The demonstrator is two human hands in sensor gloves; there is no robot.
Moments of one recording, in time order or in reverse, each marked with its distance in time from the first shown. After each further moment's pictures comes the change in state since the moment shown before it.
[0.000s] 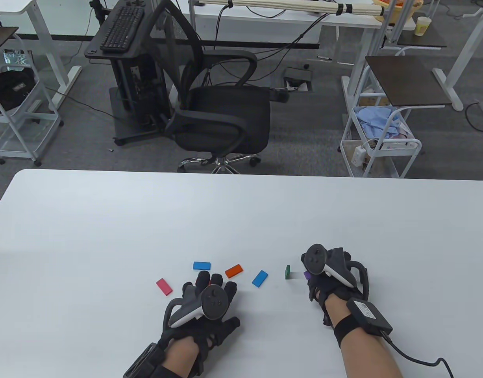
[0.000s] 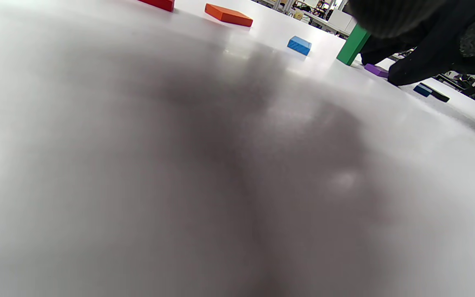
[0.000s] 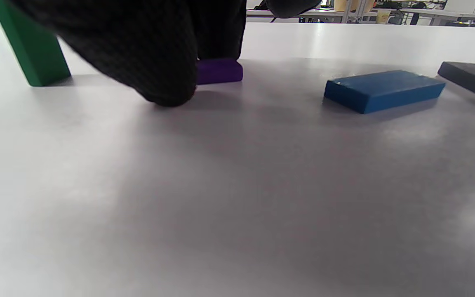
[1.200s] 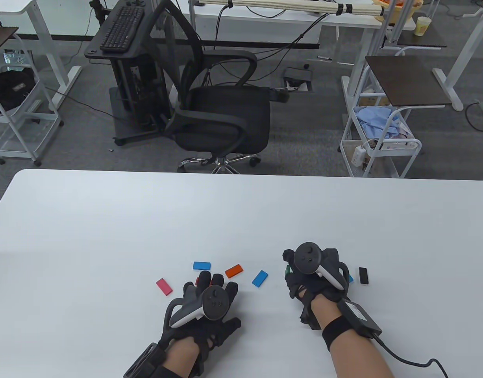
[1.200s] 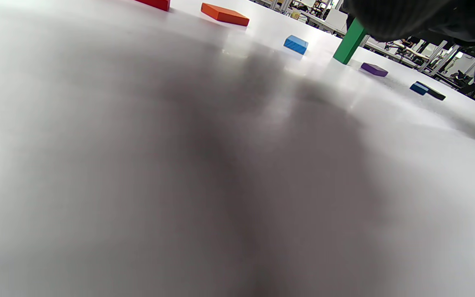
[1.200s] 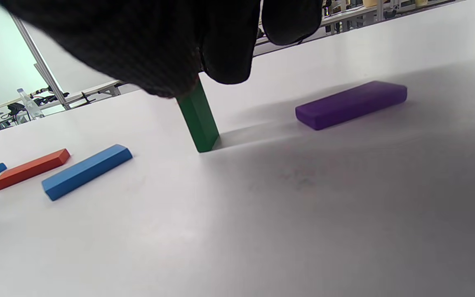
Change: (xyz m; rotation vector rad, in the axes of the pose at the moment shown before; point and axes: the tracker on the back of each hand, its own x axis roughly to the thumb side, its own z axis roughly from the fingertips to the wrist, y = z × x) left_hand 0.001 -0.001 -0.001 -0.001 -0.009 -0.006; right_hand 0.033 -0.017 0.012 -0.087 -0.135 -0.265
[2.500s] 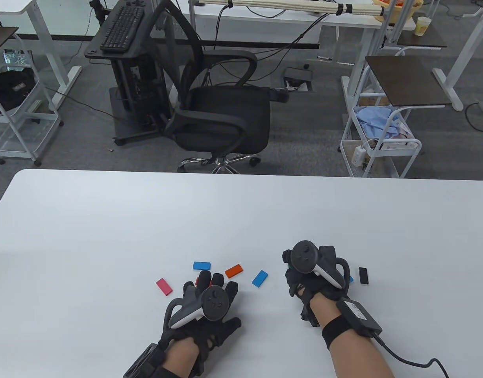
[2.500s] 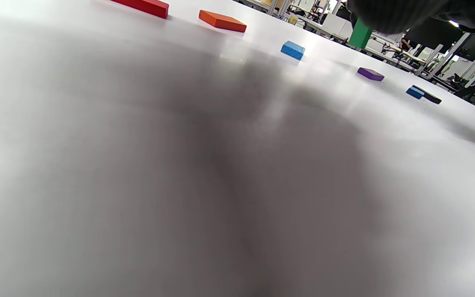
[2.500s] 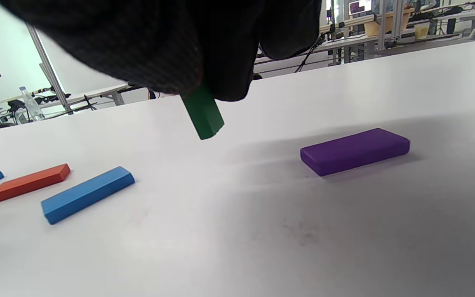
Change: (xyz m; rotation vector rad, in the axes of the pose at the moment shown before) left_hand 0.000 -0.001 0.000 0.015 -0.006 -0.002; right_hand 0.013 -0.008 0.003 -0.058 -0.009 0.059
